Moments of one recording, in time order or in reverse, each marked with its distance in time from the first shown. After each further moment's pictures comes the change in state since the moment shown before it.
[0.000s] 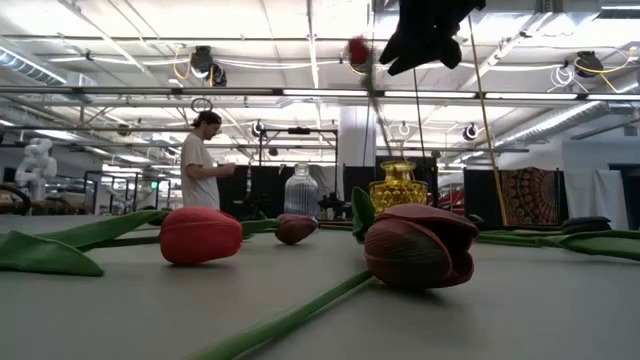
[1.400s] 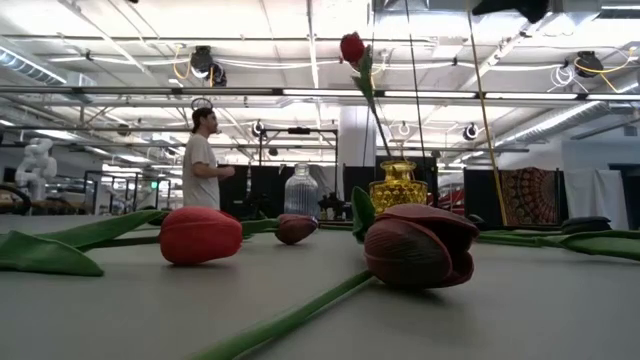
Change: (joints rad) left arm 0.000 -0.111 -0.002 -0.258 -0.130 -0.104; right arm 0.004 -0.496 0.000 -0.281 0.042 0.036
